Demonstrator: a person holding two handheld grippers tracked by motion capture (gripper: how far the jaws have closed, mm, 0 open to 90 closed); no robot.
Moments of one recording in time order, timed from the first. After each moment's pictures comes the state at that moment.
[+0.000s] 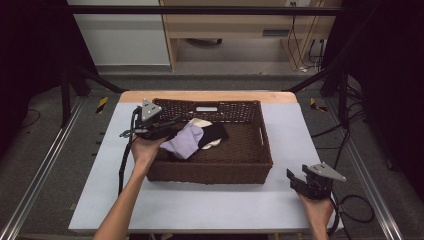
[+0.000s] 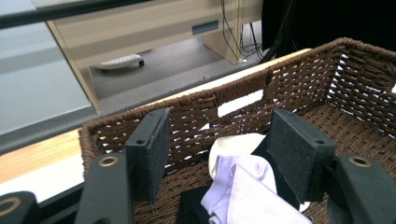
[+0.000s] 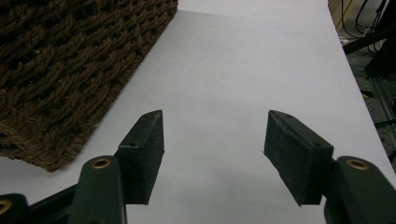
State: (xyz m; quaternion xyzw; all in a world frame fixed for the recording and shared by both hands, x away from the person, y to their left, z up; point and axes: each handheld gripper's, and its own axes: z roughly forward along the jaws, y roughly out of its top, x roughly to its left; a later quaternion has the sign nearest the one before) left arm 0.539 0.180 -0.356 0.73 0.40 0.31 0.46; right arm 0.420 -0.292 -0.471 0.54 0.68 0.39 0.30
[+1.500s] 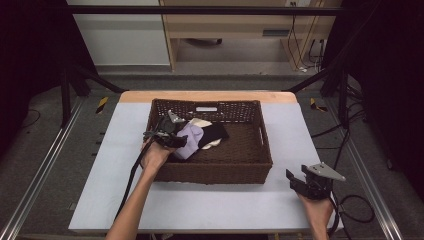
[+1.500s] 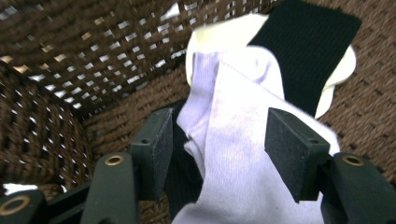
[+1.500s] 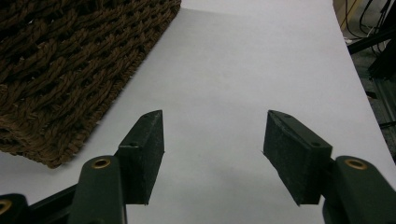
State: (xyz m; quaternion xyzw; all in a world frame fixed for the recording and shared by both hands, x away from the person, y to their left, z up) left arm 0.563 0.145 -0.406 0.84 0.41 0.24 0.27; right arm 0.421 -0.292 -0.472 0.53 0.69 0.39 0.30
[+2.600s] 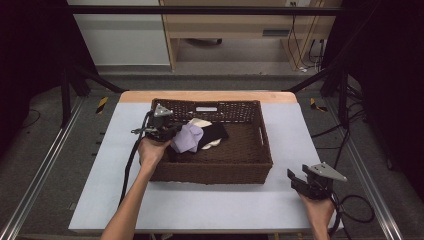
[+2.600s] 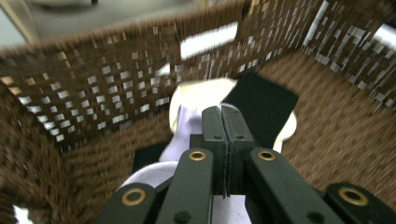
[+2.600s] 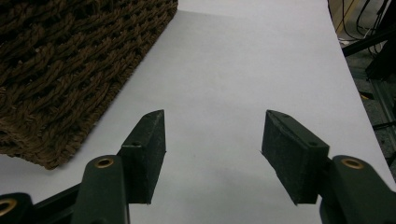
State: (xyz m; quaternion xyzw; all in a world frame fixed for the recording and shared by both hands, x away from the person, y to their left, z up) left arm 0.558 0.169 -0.380 0.78 0.42 0.20 0.43; right arm 0.420 -0.294 -0.471 0.53 0.69 0.39 0.30
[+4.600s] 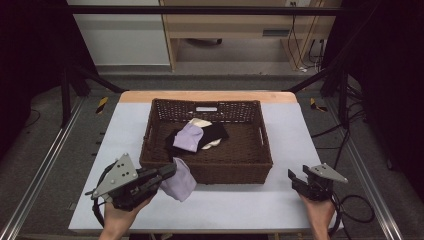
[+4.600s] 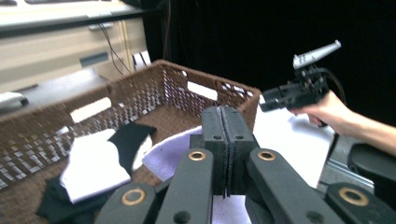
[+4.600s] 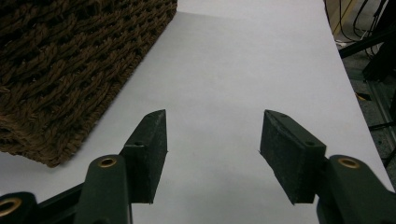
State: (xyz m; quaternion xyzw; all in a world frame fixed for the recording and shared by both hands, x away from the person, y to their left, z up) left arm 0.359 0.191 -0.324 0.76 0.25 0.18 0.57; right arm 0.417 -0.294 -0.470 0.53 0.68 0.39 0.30
